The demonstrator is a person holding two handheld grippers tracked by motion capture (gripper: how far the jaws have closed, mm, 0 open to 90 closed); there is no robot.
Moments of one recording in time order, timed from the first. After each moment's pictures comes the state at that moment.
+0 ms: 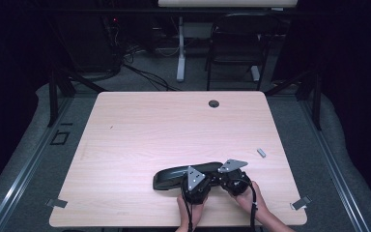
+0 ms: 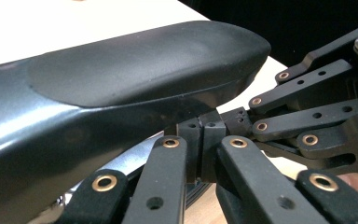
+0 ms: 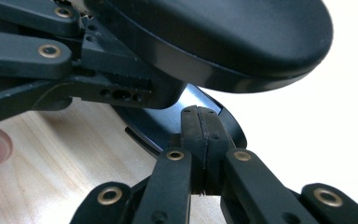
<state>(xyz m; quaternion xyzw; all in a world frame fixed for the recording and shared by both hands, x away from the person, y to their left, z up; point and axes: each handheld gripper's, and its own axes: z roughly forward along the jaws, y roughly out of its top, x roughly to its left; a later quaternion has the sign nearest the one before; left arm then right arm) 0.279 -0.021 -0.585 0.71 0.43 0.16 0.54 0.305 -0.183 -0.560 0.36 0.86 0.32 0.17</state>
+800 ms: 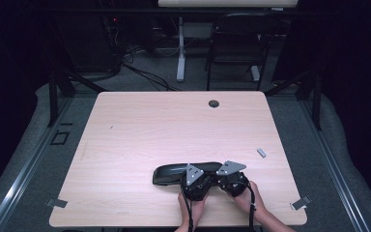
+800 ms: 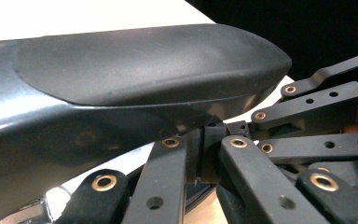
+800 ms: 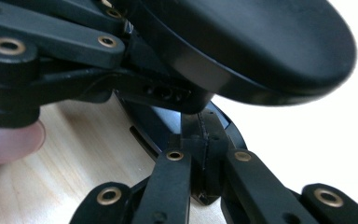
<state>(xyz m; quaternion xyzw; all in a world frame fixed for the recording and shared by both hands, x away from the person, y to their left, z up) 0.289 -0.021 -0.586 0.70 0.45 0.12 0.55 0.303 -0.179 -0.565 0.32 0.86 0.34 0.19</state>
